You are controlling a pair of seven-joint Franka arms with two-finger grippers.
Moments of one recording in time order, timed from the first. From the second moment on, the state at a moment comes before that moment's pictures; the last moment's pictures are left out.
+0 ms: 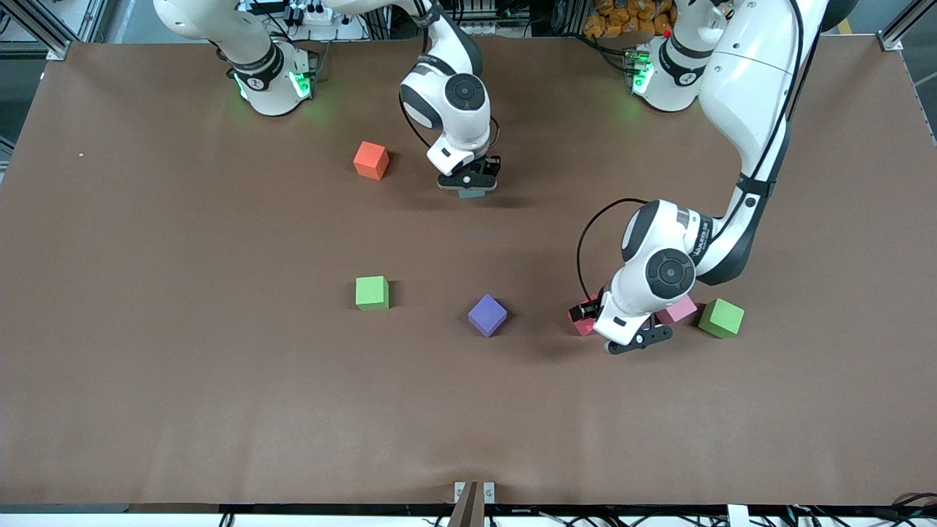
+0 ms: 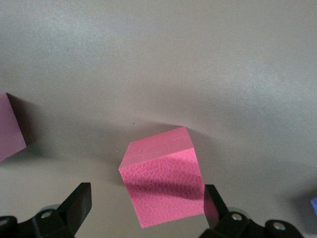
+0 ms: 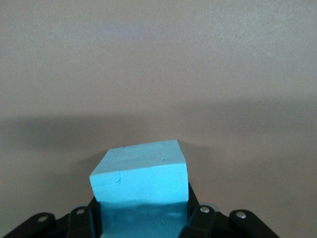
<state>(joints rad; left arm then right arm) -0.26 0.66 -0.14 -1.64 0.01 2.23 -0.68 1.11 0.50 -0.07 -1.99 0.17 2.45 0.98</state>
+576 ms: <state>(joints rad) -0.26 0.71 -0.14 -1.58 0.01 2.25 -0.72 1.09 0.50 -0.07 -1.97 0.17 2.45 1.00</state>
